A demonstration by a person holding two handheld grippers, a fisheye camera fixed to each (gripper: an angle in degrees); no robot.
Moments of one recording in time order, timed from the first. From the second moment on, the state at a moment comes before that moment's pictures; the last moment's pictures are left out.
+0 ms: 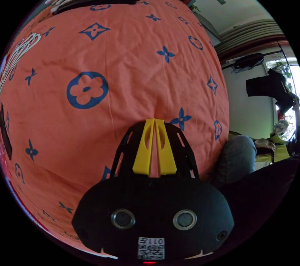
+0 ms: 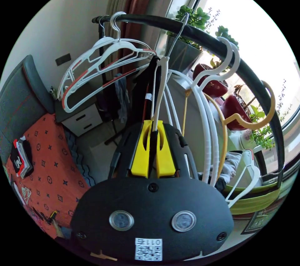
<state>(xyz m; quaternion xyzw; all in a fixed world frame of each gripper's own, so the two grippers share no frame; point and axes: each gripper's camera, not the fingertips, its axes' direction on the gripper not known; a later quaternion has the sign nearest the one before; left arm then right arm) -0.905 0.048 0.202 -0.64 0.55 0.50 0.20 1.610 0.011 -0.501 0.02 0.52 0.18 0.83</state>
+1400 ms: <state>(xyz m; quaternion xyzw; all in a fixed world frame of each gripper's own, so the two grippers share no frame) -1.083 -0.259 0.566 -0.40 0.81 0.25 0.34 0.889 -0.051 0.085 -0.21 -0.32 -0.22 0.90</state>
